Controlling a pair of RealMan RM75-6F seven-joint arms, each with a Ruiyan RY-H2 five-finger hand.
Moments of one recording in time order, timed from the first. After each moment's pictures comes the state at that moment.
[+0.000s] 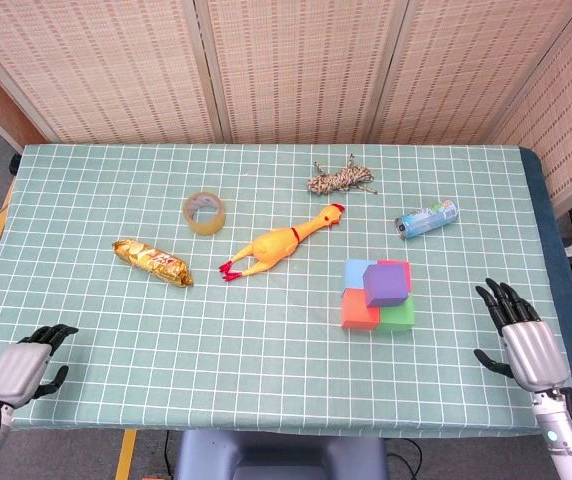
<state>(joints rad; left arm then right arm) -0.22 -1.08 0.05 -1.63 1.41 1.18 0.12 0.14 -1.22 0.03 -1.47 -1.57 1.44 -0.03</state>
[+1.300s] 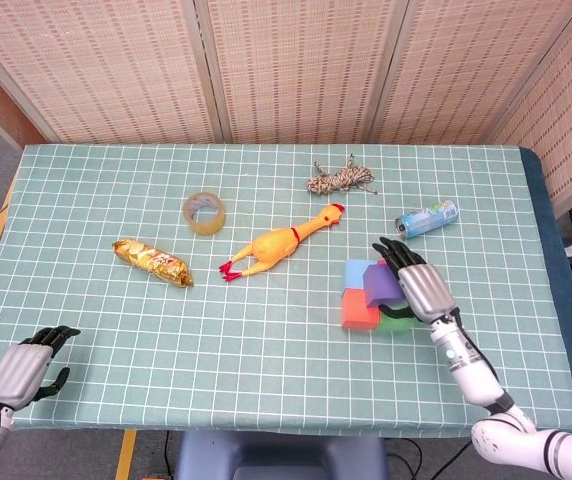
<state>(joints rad) -0.22 -1.07 0.06 -1.64 1.43 1.19 0.12 0.51 -1.42 0.21 -1.48 -1.33 1.03 -0.07</state>
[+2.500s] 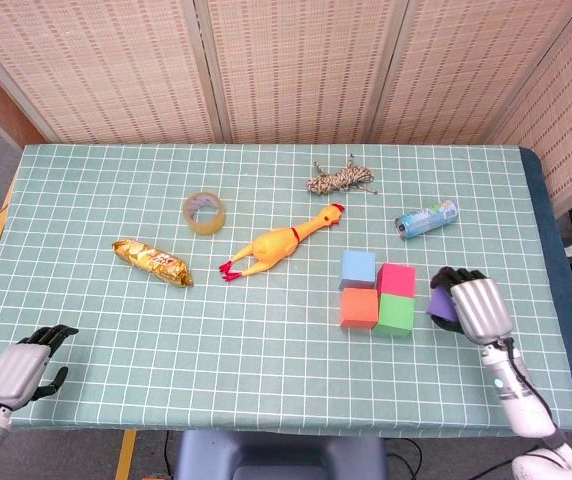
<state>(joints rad) -0.21 -1.07 0.06 -1.64 1.44 1.19 0.10 0.34 -1.33 0.06 -1.41 -1.46 1.35 -0.18</state>
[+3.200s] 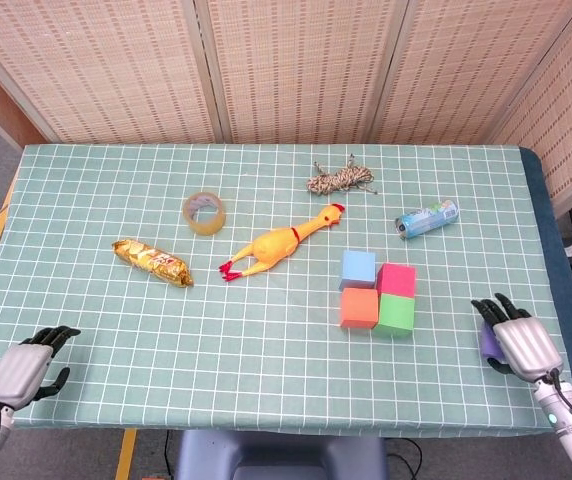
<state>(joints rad) -0.22 -1.07 0.06 -1.64 1.43 1.17 0.11 0.26 -1.15 -0.07 -1.42 -1.46 1.20 -0.17</state>
